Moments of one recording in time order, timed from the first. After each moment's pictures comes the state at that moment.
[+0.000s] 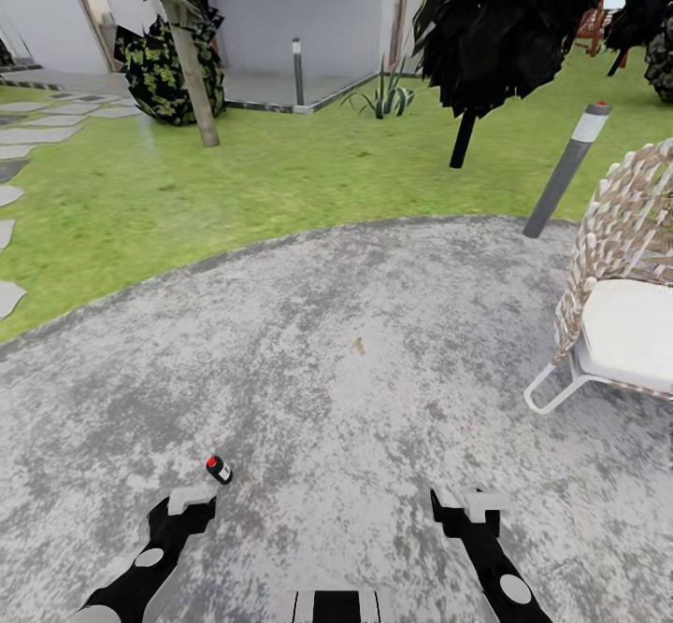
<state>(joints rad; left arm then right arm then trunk) -0.54 0.09 0.04 -0.26 0.00 -0.29 0.09 -0.31 -0.03 0.00 -0.69 0.00 -0.29 -0.02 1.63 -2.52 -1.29</state>
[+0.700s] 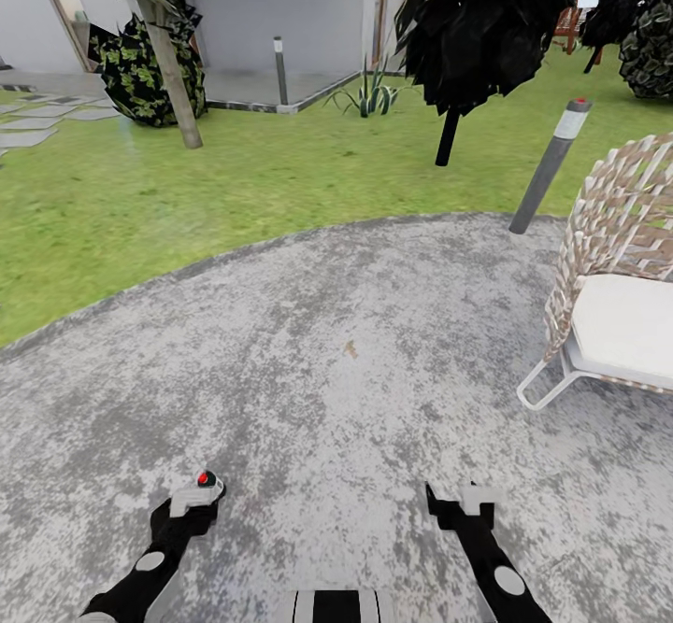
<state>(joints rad) -0.52 0.09 0.03 -0.30 0.00 -0.29 0.09 -0.31 -0.02 0.01 -0.72 0.00 -0.27 -0.02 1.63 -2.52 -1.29</state>
